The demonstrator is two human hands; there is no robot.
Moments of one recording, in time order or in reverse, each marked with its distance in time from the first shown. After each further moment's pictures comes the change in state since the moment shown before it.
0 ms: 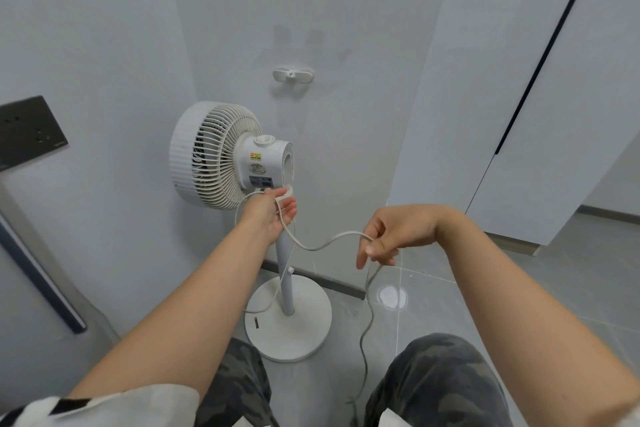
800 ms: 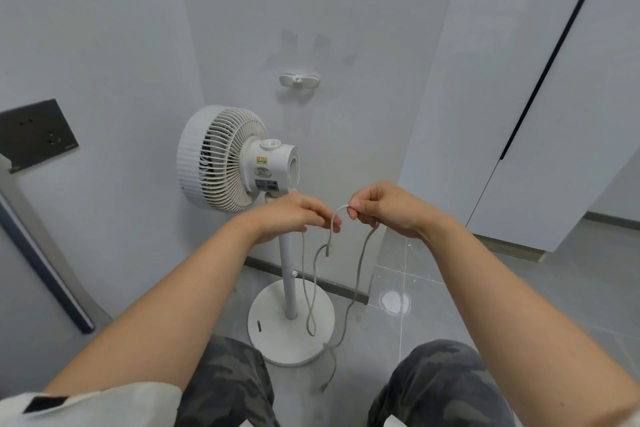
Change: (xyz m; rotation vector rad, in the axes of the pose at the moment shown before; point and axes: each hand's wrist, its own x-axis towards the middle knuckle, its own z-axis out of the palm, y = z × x) left_hand -0.032 0.024 -0.002 1.145 -0.661 0.196; right_hand 0.023 -0.021 0.003 0.110 0.635 -0.079
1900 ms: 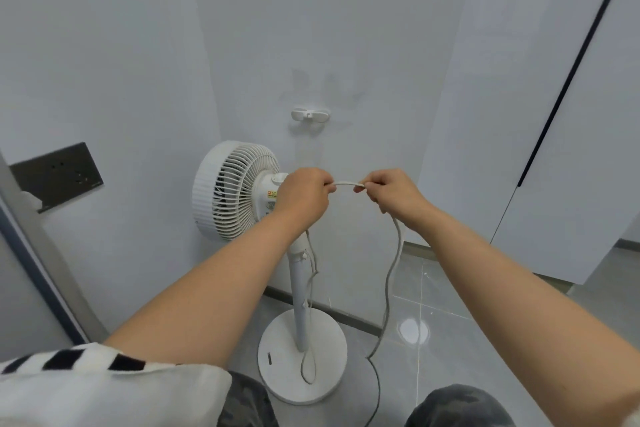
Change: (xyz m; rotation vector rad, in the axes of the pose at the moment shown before) left_hand 0.051 0.046 -0.033 0.618 0.751 0.127; right_hand 0.048 -0.032 -0.035 -0.086 0.383 -0.043
